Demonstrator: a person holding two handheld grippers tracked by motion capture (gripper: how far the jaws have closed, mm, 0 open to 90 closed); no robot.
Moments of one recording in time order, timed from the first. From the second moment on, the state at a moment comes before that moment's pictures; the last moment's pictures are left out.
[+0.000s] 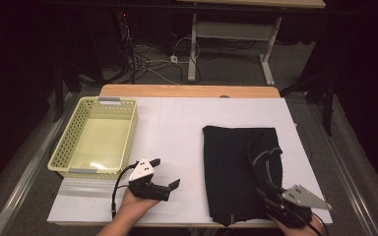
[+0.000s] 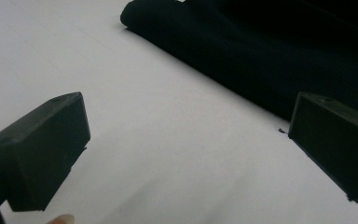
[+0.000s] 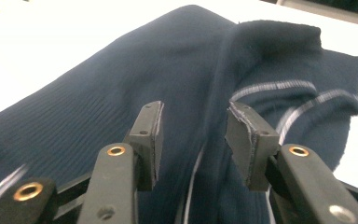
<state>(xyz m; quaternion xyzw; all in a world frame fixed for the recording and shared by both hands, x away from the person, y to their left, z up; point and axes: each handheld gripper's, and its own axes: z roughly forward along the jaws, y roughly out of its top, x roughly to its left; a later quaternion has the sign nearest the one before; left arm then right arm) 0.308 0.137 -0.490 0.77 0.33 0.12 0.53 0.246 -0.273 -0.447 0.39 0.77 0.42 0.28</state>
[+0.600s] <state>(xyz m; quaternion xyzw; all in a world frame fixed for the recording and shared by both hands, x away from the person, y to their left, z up) 0.309 0.136 -0.490 0.78 0.33 0.12 0.52 0.315 -0.289 -0.459 0.46 0.76 0.36 0.27</state>
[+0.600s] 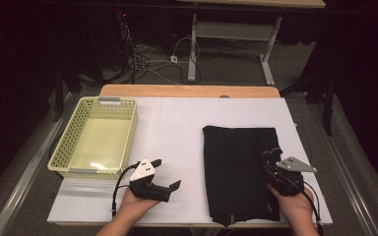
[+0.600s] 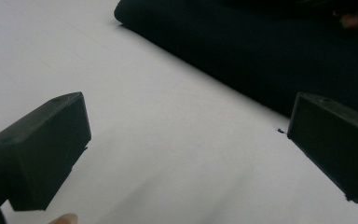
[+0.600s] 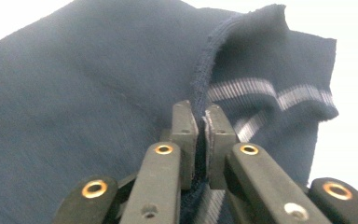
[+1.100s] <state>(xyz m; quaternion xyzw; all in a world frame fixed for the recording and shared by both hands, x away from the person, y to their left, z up) 0.307 0.134 -0.490 0.78 0.32 0.13 0.52 0.363 -0.294 -0.449 0.49 0.74 0.36 0.28</state>
